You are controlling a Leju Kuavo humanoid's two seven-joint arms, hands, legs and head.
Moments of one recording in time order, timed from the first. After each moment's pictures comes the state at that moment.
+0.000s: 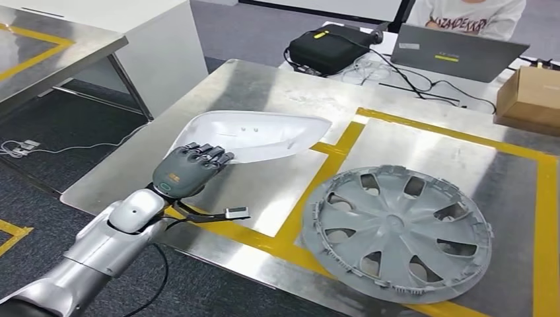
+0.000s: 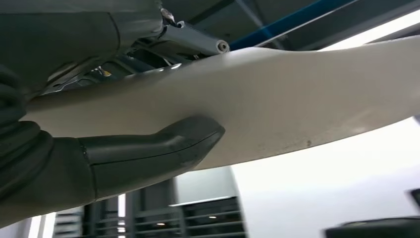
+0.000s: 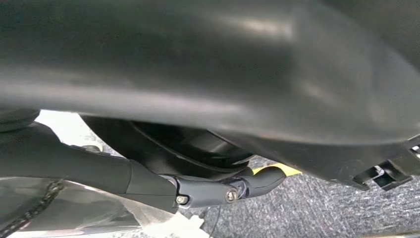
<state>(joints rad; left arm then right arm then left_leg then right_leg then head) -0.34 0.19 -0.41 -1.34 -1.53 0.70 -0.30 -0.05 0.17 0.17 -0.17 0.58 -0.10 0.03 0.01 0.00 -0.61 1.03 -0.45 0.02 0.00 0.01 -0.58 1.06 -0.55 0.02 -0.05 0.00</state>
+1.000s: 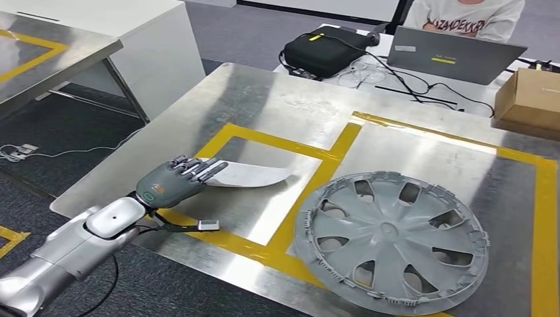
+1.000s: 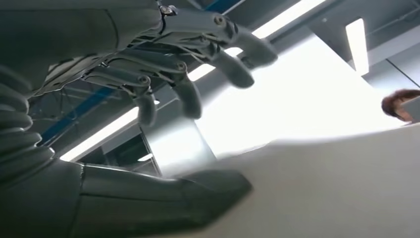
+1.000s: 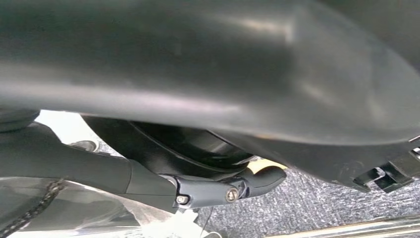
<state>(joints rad) -0.32 0.38 -0.51 -1.25 -1.50 0.70 -0.27 -0.06 0.17 0.18 -0.17 0.57 -0.09 0.03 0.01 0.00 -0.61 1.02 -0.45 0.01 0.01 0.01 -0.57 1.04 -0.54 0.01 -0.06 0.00</state>
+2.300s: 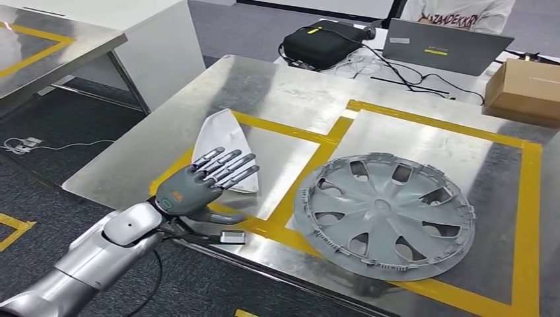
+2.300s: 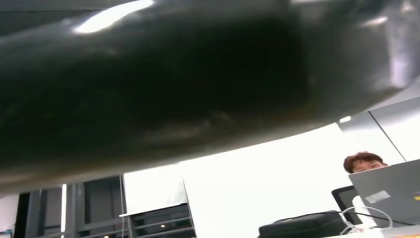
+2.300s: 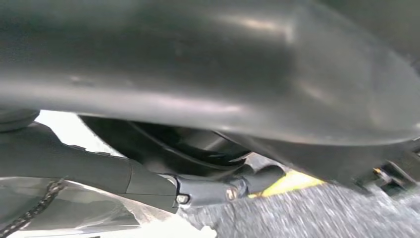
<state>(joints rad) -0.25 0.23 -0.46 -1.43 -1.45 0.70 -0.43 -0.06 0.16 0.16 -0.17 0.57 -0.08 0.04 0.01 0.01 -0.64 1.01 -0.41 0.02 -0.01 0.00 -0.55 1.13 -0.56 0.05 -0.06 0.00</state>
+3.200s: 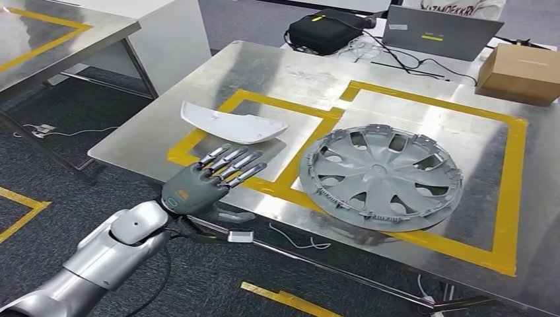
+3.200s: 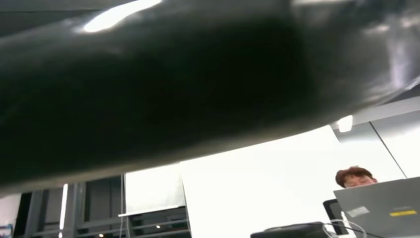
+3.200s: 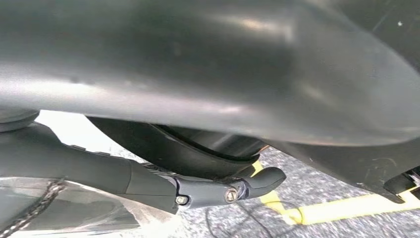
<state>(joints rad) -0.26 0.19 -0.45 -1.44 -1.44 0.70 -0.45 -0.06 0.15 0.15 -0.17 0.59 -0.08 0.05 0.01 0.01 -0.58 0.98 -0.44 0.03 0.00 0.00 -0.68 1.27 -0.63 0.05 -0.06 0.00</state>
